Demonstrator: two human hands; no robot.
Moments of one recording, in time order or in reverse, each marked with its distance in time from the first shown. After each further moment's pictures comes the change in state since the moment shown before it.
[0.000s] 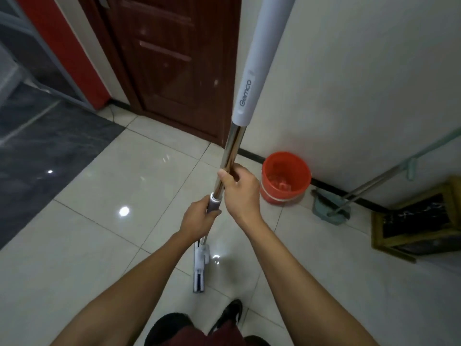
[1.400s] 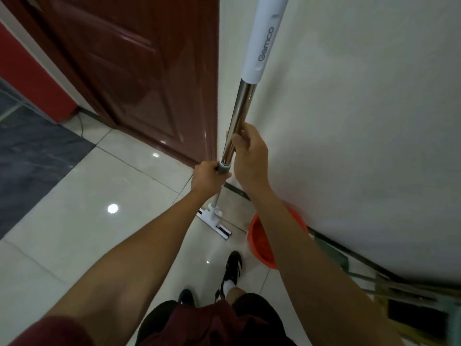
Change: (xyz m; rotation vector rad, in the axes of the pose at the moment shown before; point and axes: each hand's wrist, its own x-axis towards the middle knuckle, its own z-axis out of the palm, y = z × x) left_hand 0.546 0.185 -0.036 -0.064 0.099 -0.163; right_hand 0.566 -0.012 -0.034 0.020 0.035 -0.118
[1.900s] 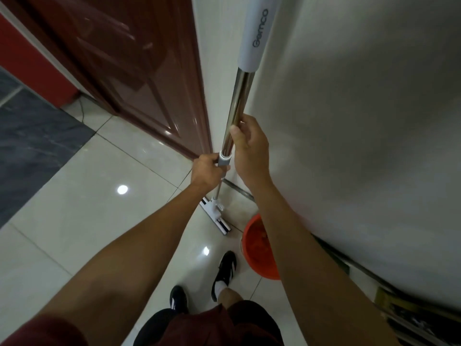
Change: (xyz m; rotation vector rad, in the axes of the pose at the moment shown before) left_hand 0.084 0.037 0.049 -0.104 0.067 -0.117; right_hand 0.106 0.049 -0.028 0.081 -0.110 0.020
